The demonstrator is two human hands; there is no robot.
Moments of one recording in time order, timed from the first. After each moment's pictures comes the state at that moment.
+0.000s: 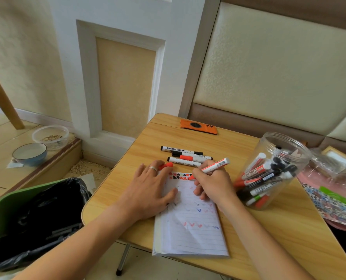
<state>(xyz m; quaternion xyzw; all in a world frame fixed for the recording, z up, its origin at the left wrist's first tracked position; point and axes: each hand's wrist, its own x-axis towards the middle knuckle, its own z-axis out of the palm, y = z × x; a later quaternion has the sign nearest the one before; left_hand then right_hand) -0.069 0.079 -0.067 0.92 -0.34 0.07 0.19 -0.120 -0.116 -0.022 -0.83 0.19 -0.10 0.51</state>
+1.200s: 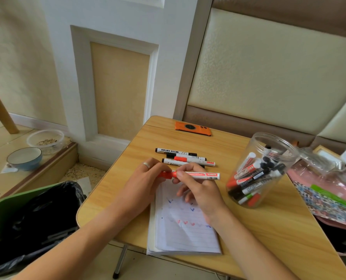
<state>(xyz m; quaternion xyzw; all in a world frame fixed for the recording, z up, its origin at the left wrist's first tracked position) -0.078 0.081 -0.049 0.82 -0.38 0.16 0.39 -0.146 -0.096 -0.023 -0.73 0.05 -0.09 0.68</state>
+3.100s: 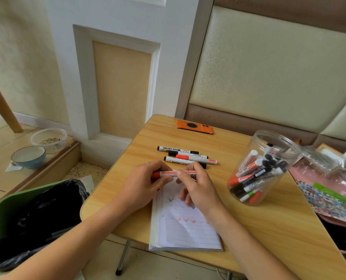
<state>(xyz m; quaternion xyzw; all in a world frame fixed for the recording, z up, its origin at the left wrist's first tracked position) -0.071 0.082 -0.050 0.81 -0.36 0.12 0.45 -0.143 -0.089 -0.026 -0.80 0.11 -0.08 0.59</state>
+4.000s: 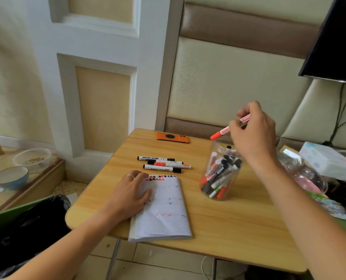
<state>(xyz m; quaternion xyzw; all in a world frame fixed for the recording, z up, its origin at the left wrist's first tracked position) -0.091 0.070 -0.058 0.91 -0.30 0.06 0.28 -0.199 -0.197 0.140 -0.85 0.15 -0.48 0.18</state>
